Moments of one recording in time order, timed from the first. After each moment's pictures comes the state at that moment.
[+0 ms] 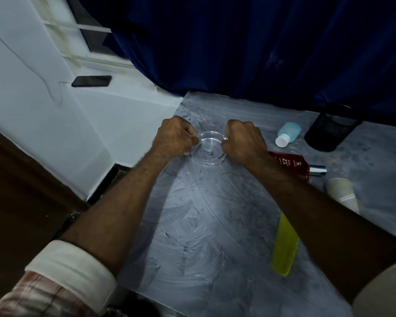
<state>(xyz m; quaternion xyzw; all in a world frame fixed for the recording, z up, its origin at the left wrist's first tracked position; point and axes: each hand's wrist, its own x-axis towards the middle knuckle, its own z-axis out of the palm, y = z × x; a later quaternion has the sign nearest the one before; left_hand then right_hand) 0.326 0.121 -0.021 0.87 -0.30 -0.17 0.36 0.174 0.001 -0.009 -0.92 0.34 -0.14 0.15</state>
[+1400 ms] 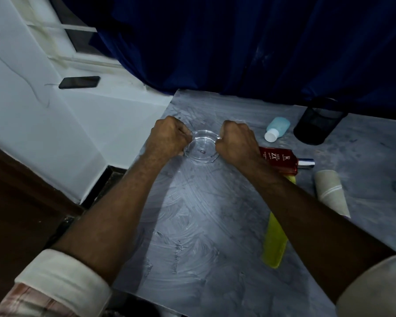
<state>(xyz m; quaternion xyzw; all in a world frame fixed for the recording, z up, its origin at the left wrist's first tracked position) 0.307 0.116 -0.016 0.88 -0.29 -0.16 0.35 0.160 0.001 -0.018 -0.90 0.37 -0.15 0.18</state>
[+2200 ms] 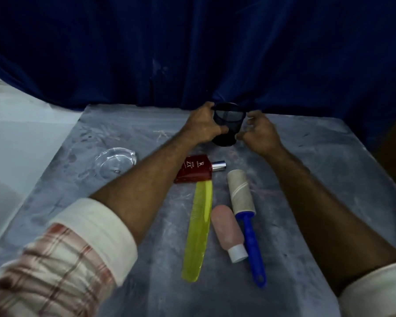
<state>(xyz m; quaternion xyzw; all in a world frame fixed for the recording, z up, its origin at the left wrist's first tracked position) 0.140 -0.098 0.012 0.72 -0.53 -0.23 0.37 -0.025 -0.167 -0.002 -0.76 0.53 -0.25 0.28</state>
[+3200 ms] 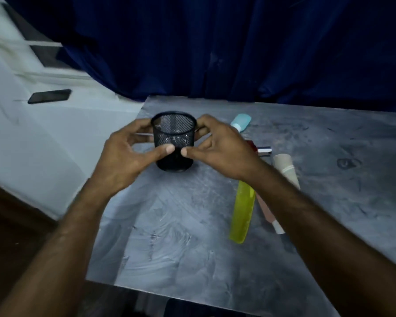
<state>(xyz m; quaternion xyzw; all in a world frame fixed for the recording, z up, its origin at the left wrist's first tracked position) 0.237 0.202 0.025 0.70 -0.46 -0.13 0.53 0.060 0.047 0.047 -0.86 0.21 -0.22 0.40</state>
